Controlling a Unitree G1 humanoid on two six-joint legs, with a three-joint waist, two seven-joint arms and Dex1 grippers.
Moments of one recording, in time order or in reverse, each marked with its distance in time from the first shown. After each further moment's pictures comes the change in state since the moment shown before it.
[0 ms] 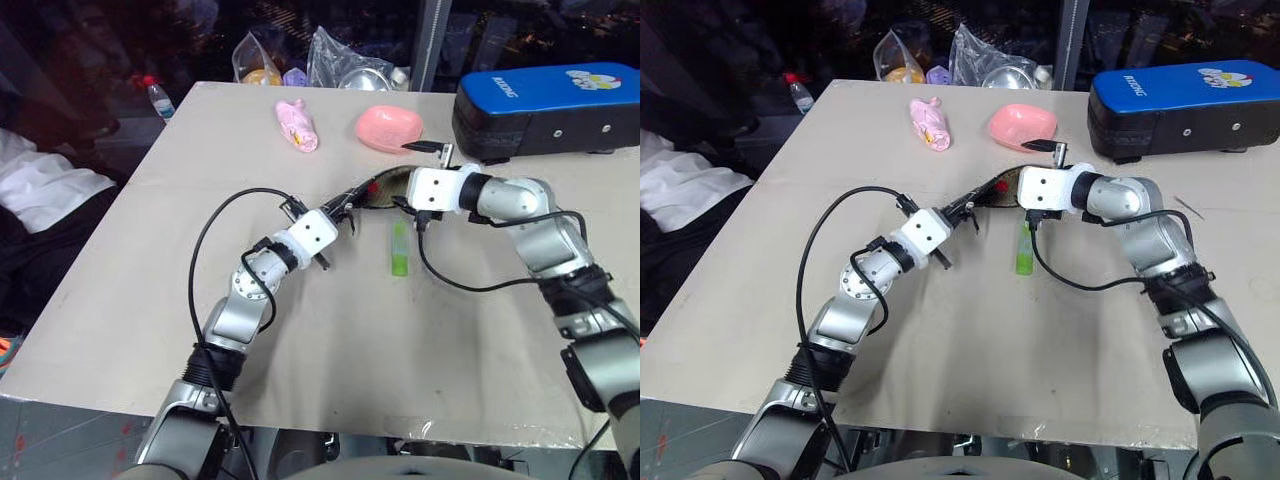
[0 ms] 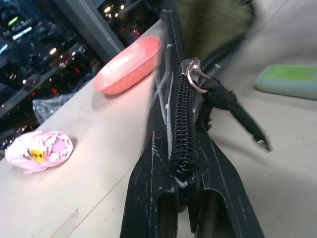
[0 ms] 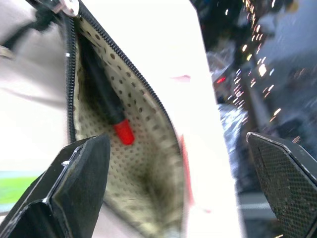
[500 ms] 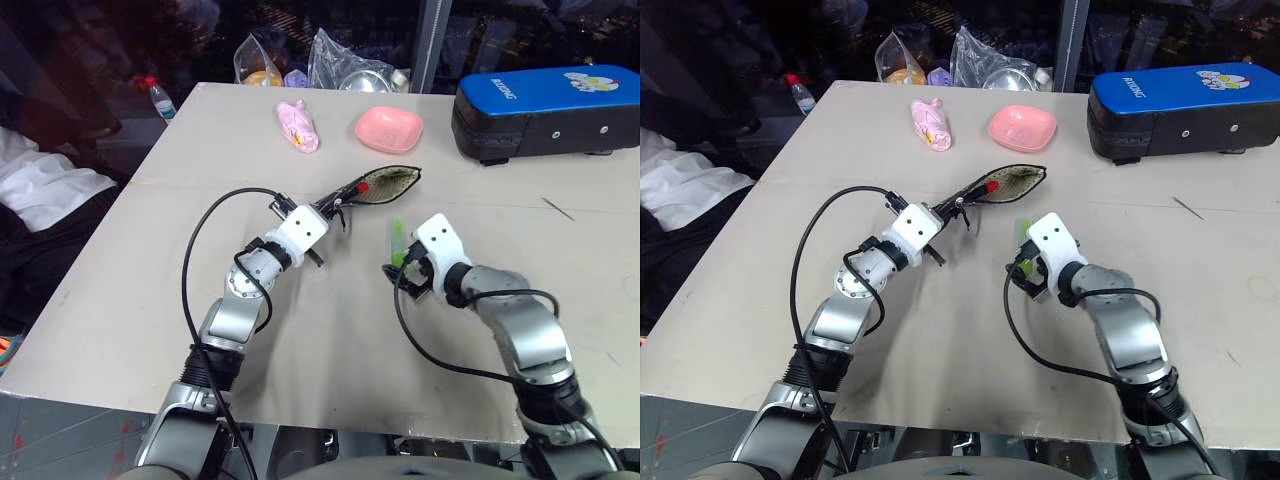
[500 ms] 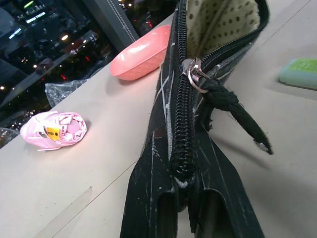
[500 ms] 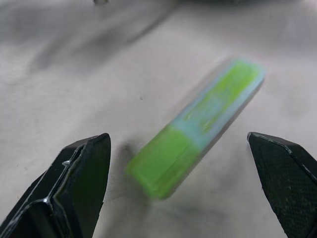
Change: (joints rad) left arm 0.004 -0.005 0.038 0.002 -0.020 0.037 0.023; right arm 0.429 0.353 -0.057 -0.581 0.201 1.121 -0.284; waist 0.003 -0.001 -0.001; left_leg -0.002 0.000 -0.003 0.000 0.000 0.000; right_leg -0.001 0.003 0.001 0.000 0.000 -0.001
